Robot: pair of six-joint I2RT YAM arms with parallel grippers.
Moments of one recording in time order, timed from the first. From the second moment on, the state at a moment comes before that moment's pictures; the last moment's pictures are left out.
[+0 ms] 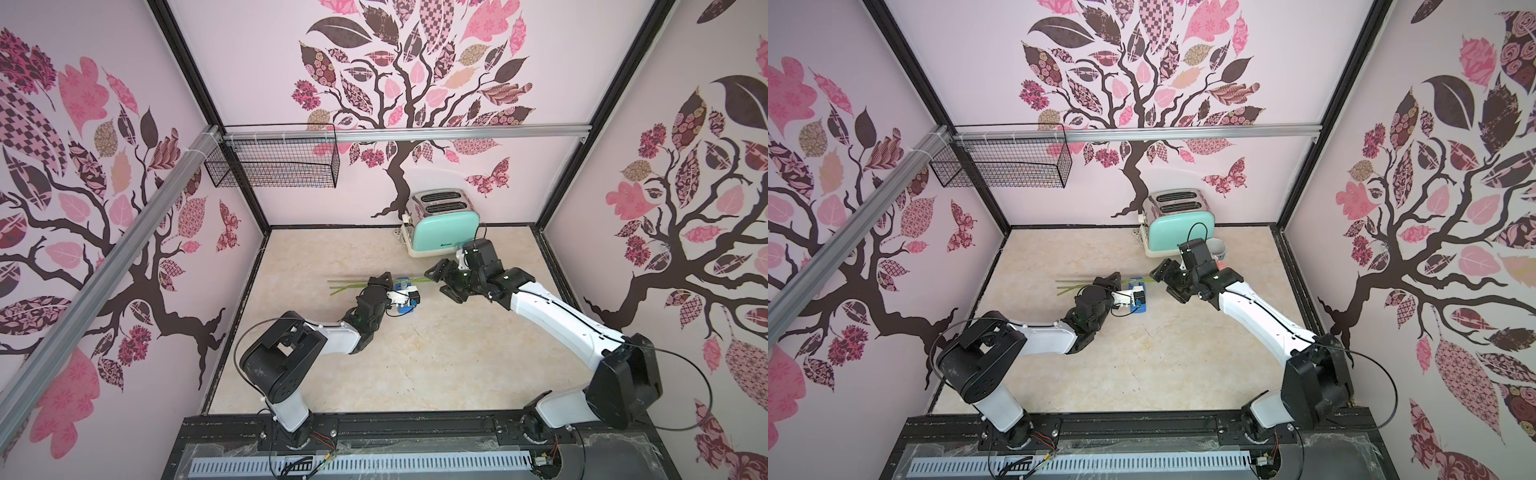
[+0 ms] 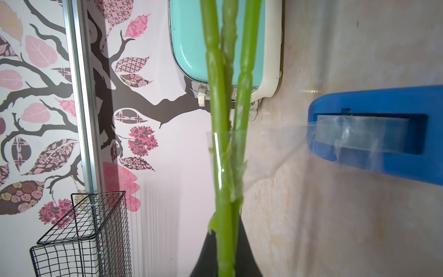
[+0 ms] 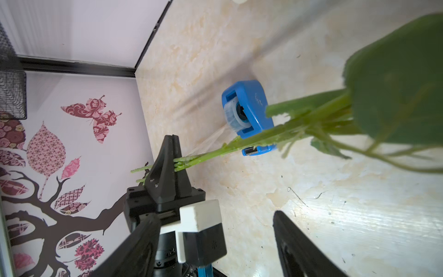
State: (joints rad) left arm -0.68 1.71 0.69 0.85 -0.42 1.39; right arm 0.51 1.47 1.17 -0.44 -0.30 1.12
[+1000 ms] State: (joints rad) left arm -0.70 1.58 0.66 0.60 -0.40 1.28; right arm 0.55 1.65 0.98 0.17 -0.24 1.58
